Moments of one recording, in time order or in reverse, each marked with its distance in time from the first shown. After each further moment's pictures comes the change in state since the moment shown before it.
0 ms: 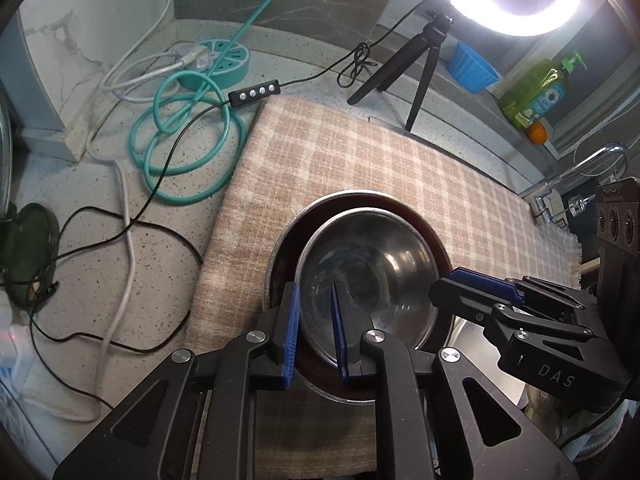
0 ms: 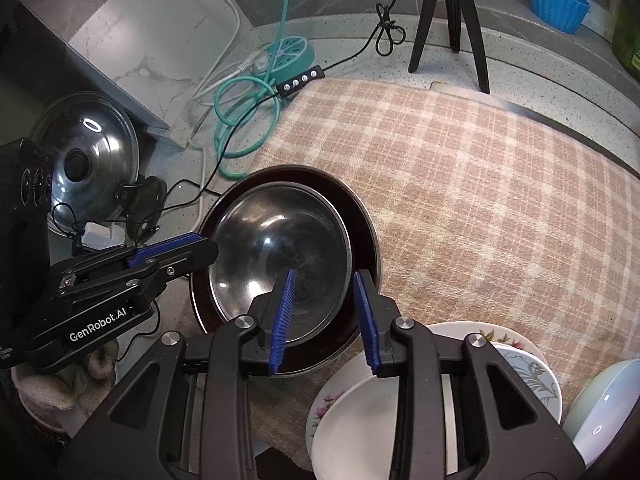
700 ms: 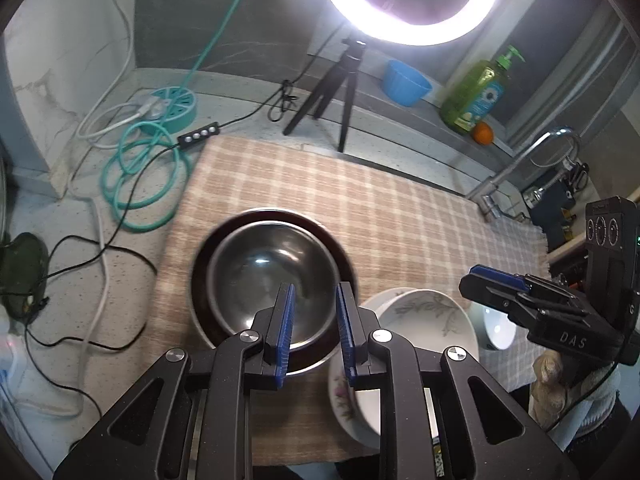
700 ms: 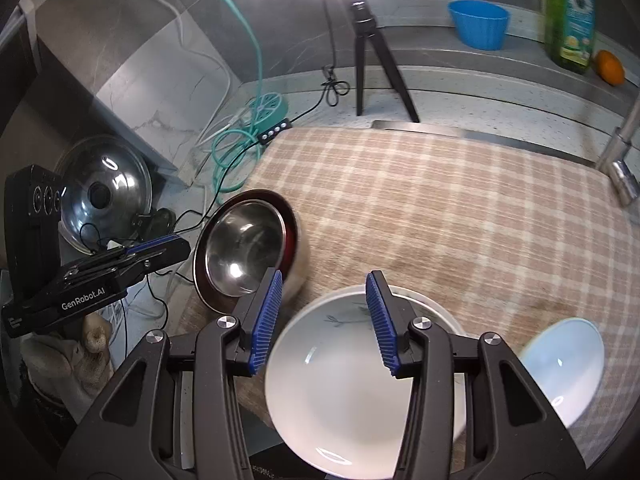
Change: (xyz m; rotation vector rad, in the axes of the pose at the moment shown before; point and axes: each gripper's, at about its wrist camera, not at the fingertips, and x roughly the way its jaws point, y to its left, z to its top) left arm -0.041 -0.060 -0.016 0.094 -0.100 -0.089; right arm -0.101 -0.068 -0.047 0.069 -0.156 0.006
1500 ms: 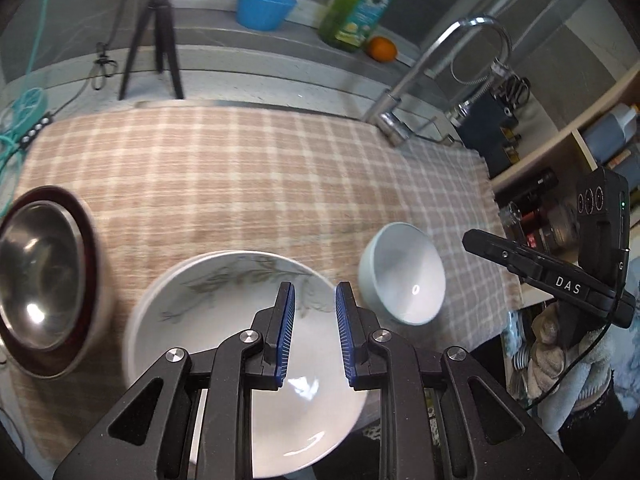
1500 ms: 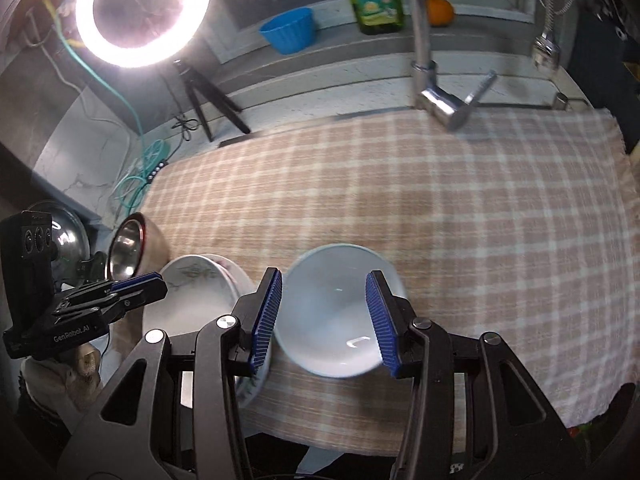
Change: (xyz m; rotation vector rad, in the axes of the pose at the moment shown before) left arm 0.077 -0.146 -0.033 0.182 0.169 -0.203; right arm -0.089 -0.160 -0.066 0.242 -0.064 -0.213
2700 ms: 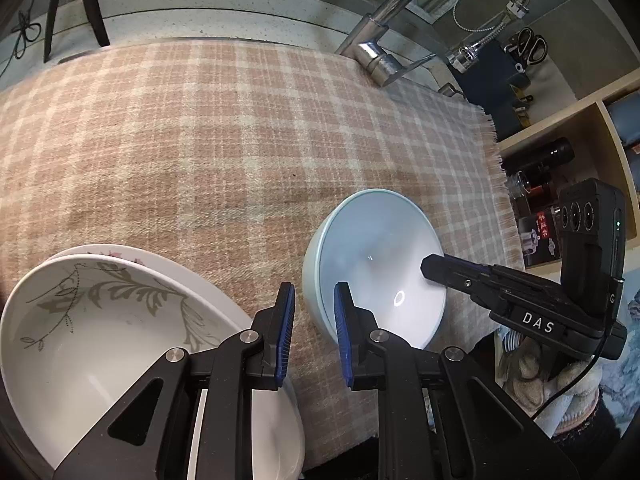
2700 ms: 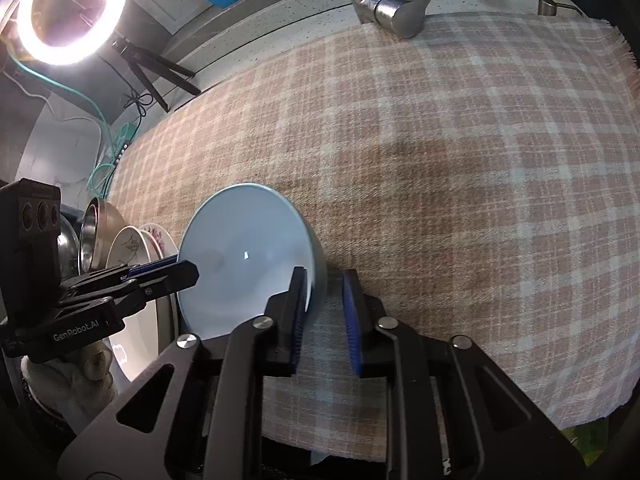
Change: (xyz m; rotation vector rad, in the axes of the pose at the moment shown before) left arm 0.090 -0.039 0.007 -0.014 0.170 -0.039; right arm 0.056 -0.060 -0.024 0.105 0.155 0.062
